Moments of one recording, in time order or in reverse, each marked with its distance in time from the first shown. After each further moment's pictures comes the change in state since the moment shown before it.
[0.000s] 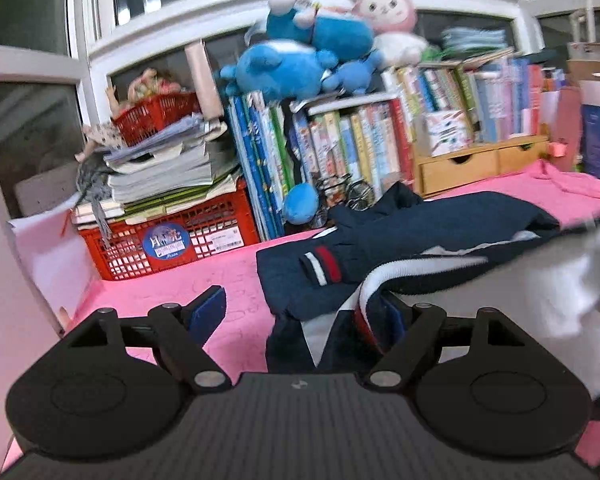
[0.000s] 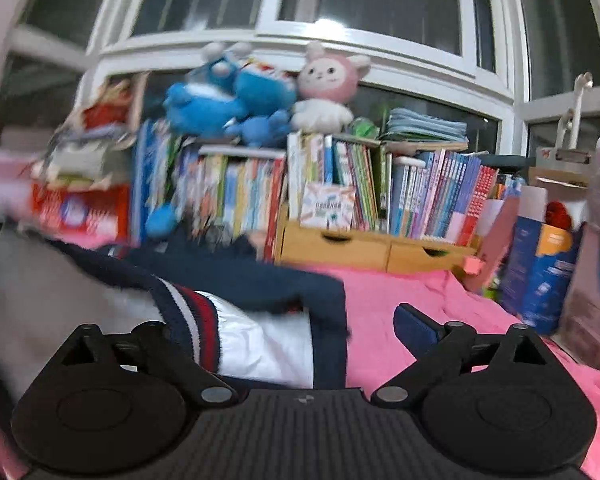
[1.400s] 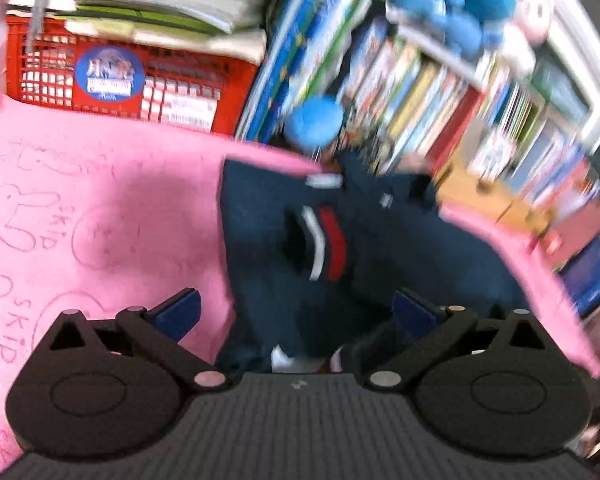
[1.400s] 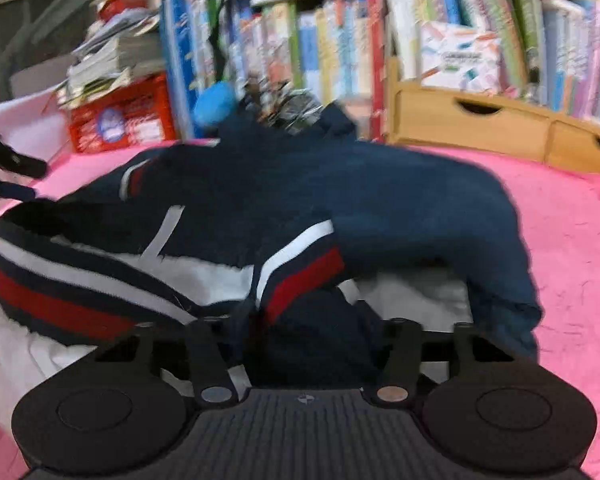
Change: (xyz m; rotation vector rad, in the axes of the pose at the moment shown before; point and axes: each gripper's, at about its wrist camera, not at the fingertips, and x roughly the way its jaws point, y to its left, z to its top) left arm 0.152 0.102 0.005 -0.544 0.318 -0.349; right arm 0.189 0.034 -0.015 0.033 0.381 0.317
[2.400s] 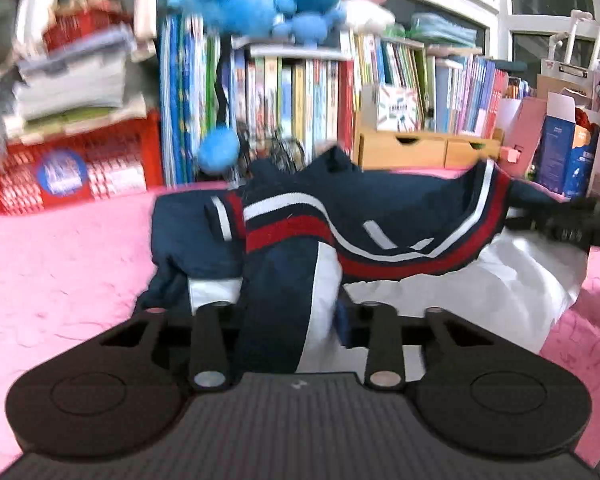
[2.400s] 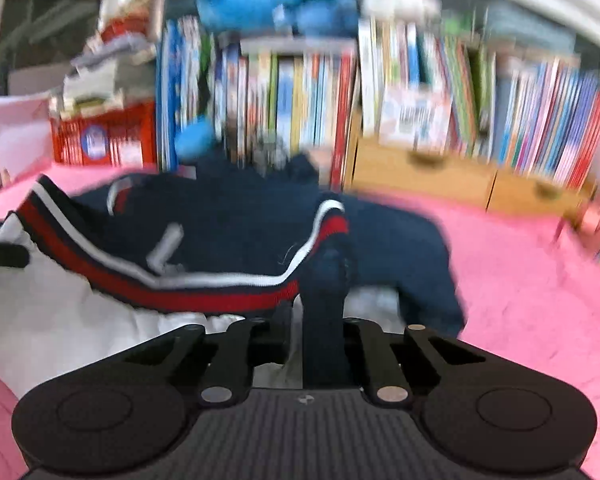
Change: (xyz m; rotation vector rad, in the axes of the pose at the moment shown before) left arm -0.031 -0.103 -0.148 0.431 -0.238 0.068; right arm -0.059 0.016 -0.018 -0.103 -0.167 -0.132
